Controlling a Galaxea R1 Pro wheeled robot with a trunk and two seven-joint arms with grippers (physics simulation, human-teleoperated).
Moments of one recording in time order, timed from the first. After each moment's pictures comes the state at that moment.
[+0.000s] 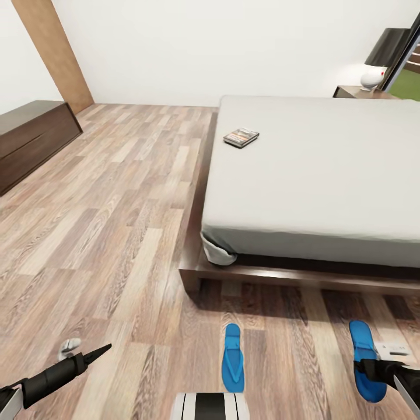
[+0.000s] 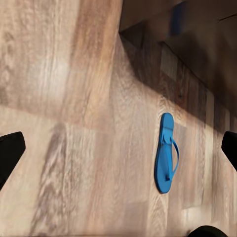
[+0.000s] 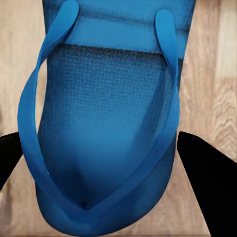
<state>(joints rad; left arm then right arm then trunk) -0.47 0.39 0.39 -0.36 0.19 0.21 -1.17 -0.44 -0.44 -0.13 -0.56 -0.01 0.32 0.18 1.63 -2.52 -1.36</state>
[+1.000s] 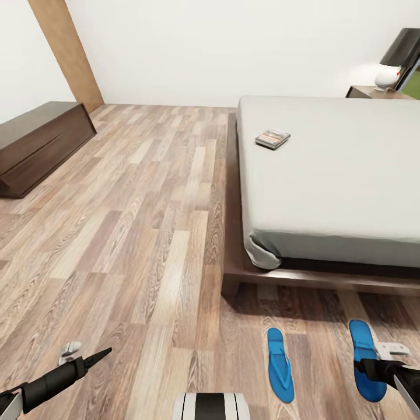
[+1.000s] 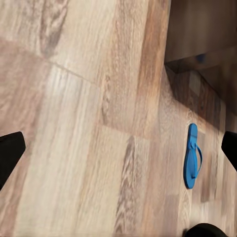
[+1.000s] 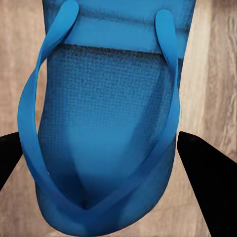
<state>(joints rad) -0.47 0.39 0.39 -0.32 0.18 0.21 -1.16 -0.44 -0.44 -0.13 -0.56 -0.01 0.32 0.18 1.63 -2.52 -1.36</state>
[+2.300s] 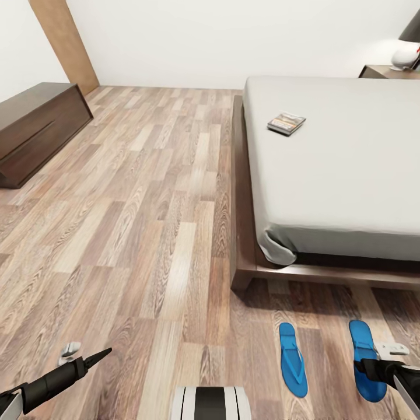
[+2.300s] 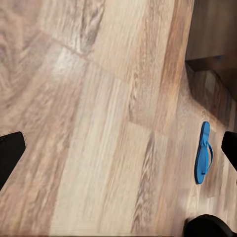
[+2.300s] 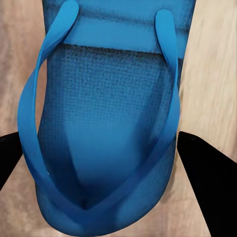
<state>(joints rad) -0.47 0.39 0.39 -0.32 0.18 0.21 -1.17 -0.44 -0.44 -0.13 -0.56 -0.01 0.32 0.17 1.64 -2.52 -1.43</state>
